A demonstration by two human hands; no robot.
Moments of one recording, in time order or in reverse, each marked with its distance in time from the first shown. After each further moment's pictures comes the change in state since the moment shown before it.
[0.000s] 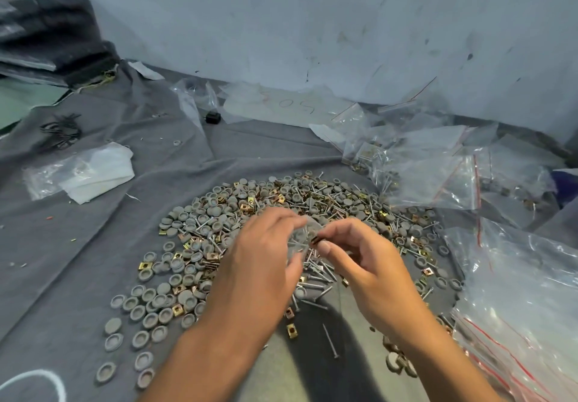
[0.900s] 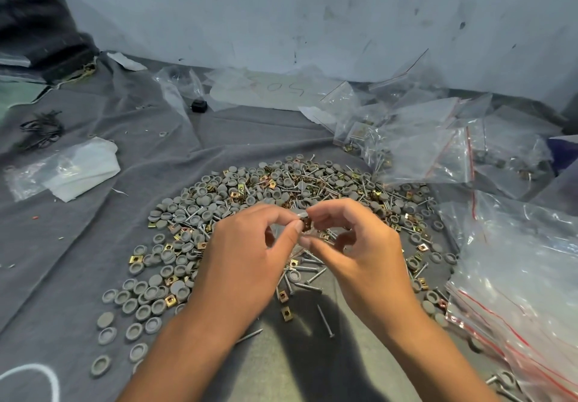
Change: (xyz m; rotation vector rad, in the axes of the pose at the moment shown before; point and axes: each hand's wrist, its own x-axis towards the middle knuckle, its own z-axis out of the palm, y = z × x) left_hand 0.001 0.000 0.000 -0.184 0.011 -0.103; right_hand -0.012 -0.012 0.009 -0.254 0.209 -0.180
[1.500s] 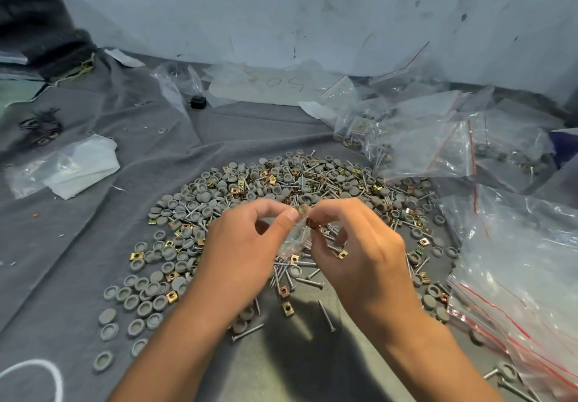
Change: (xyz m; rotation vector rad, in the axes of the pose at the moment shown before) left_hand 0.003 -0.002 -0.003 -0.212 -0.066 -0.206; right_hand -0.007 0.004 0.004 -0.375 0.135 -0.285
